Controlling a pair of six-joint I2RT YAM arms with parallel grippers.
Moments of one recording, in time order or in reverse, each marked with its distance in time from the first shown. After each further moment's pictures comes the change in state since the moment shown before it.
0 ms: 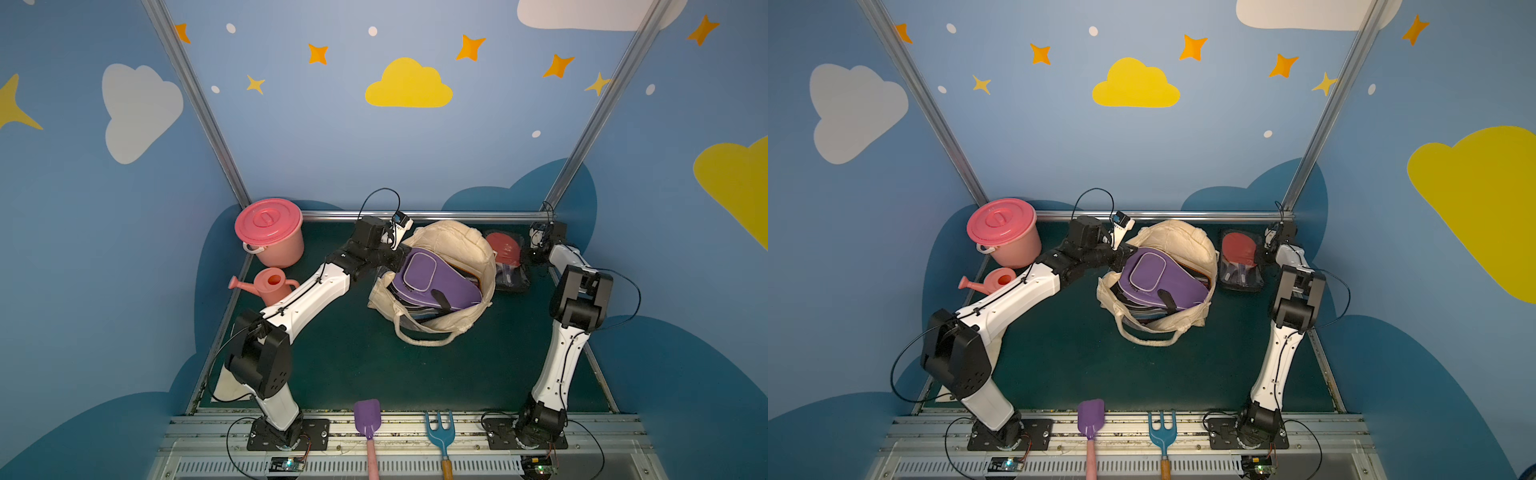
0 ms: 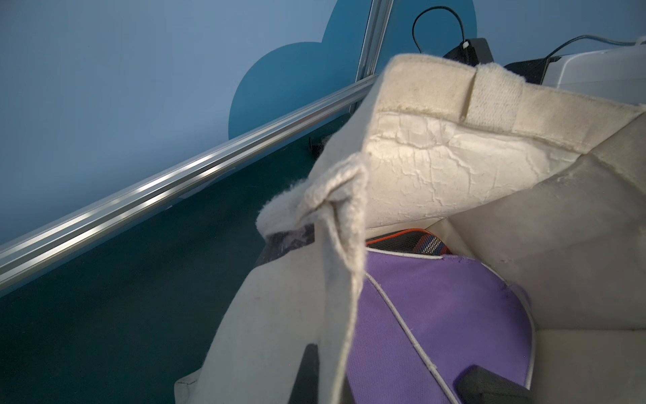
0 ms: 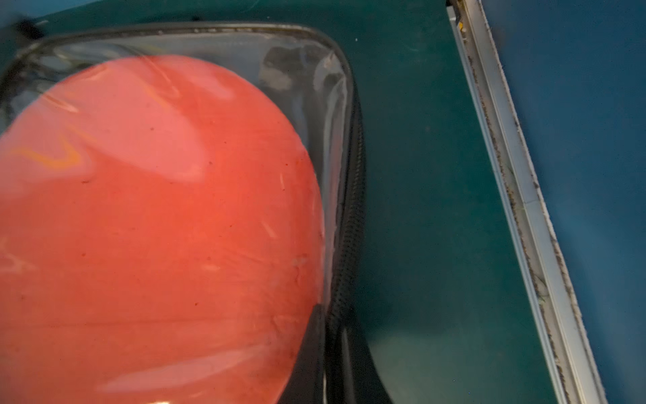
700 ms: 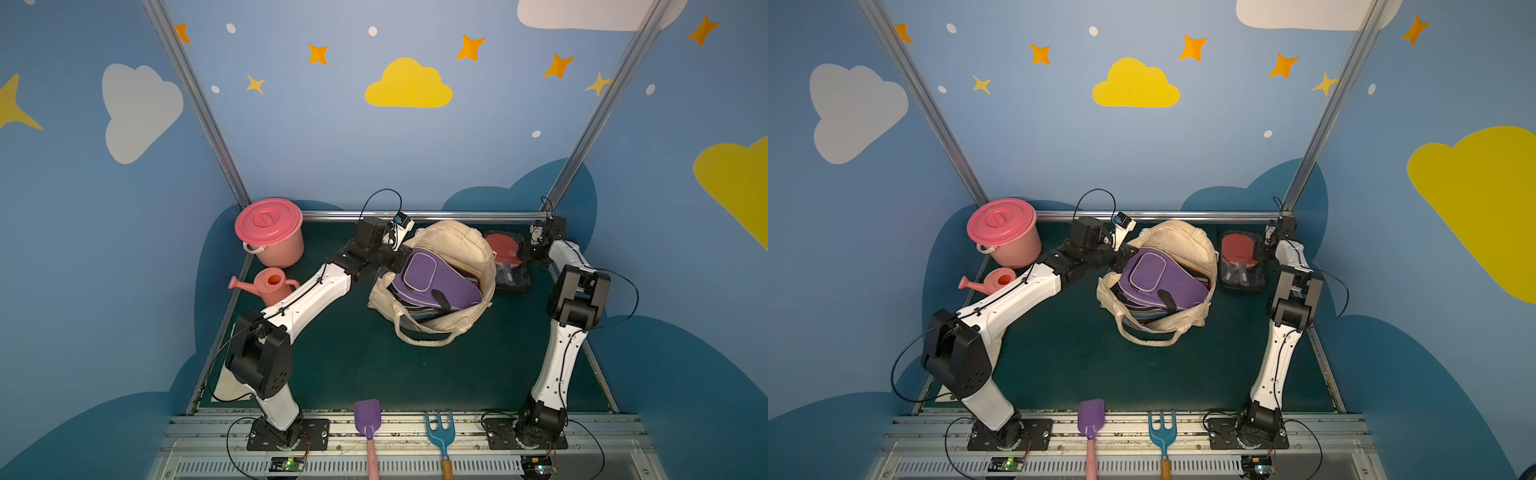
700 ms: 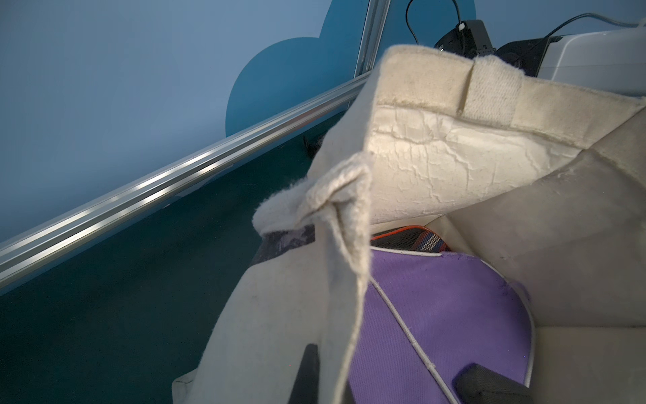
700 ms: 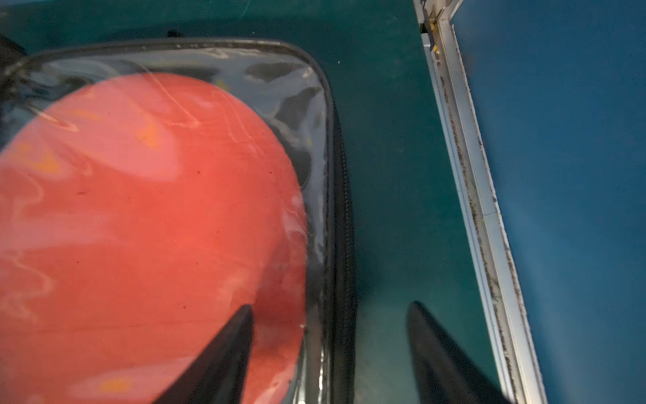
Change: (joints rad) left arm -0.008 0.002 0.003 -0.008 -0.005 0.007; right arm 0.014 0.023 0.076 -0.067 0.066 -0.038
